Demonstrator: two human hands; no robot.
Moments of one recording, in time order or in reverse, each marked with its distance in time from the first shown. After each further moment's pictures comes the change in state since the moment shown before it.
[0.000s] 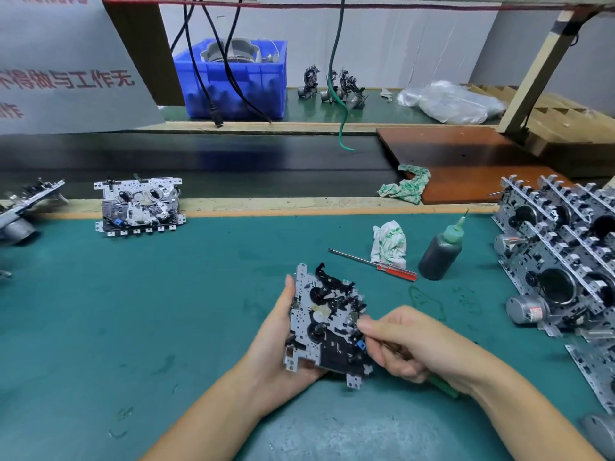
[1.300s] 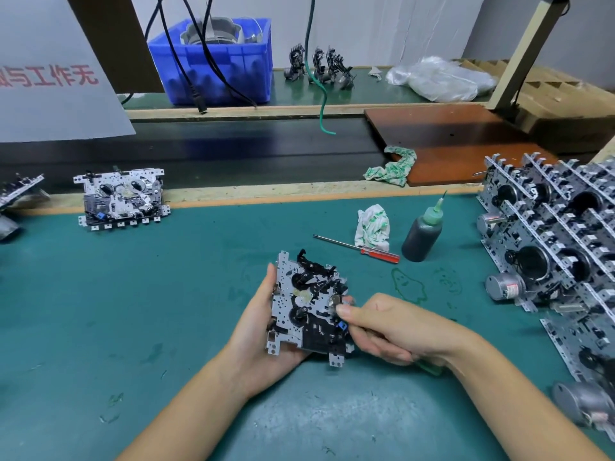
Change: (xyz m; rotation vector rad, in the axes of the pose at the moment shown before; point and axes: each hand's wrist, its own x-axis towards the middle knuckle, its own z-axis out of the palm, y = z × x) left_hand -0.003 0.000 0.001 0.001 -0.018 0.038; right_hand -0.002 0.002 -0.006 -0.144 -0.086 -0.039
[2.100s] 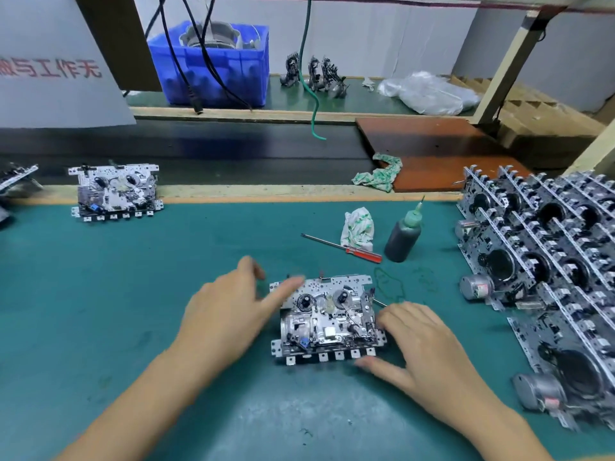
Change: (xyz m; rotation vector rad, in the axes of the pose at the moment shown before) left_hand -0.030 0.021 0.011 1.712 0.631 0.384; right_hand -0.049 0.045 0.012 -1.173 0.770 -0.425
